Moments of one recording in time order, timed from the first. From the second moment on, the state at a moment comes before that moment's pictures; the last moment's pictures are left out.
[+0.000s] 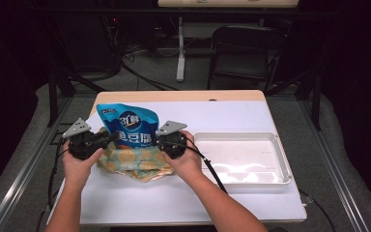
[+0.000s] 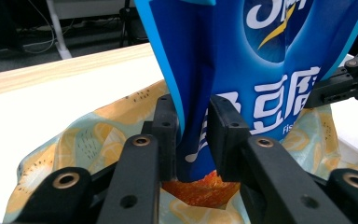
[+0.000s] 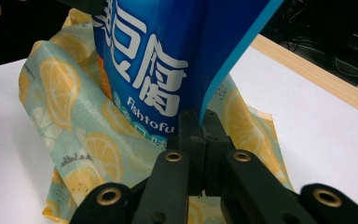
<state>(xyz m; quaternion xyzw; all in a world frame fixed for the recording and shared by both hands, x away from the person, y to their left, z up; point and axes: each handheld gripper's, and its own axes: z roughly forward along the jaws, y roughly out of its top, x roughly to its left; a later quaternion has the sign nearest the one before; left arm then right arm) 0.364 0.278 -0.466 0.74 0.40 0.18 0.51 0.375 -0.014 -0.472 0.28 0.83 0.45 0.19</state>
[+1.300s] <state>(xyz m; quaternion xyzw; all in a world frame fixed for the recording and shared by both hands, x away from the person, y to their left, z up) 0.353 0.265 -0.447 0.75 0.38 0.23 0.48 0.373 -0.016 -0.463 0.26 0.82 0.46 0.21</state>
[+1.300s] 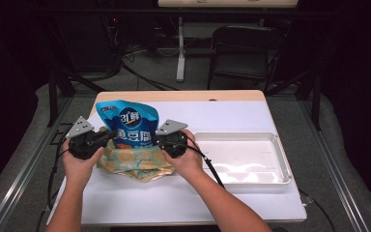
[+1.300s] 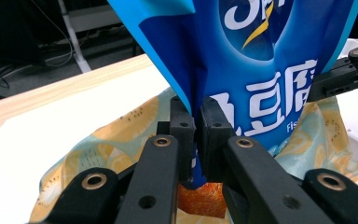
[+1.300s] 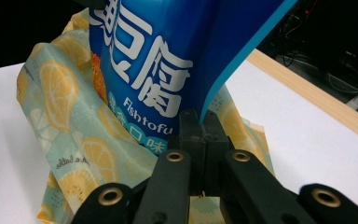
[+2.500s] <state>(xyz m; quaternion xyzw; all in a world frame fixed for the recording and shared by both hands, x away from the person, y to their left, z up) 0.339 0.264 -0.401 0.73 0.36 0.26 0.52 0.362 -0.020 -0.416 0.24 0.81 0.49 0.24</state>
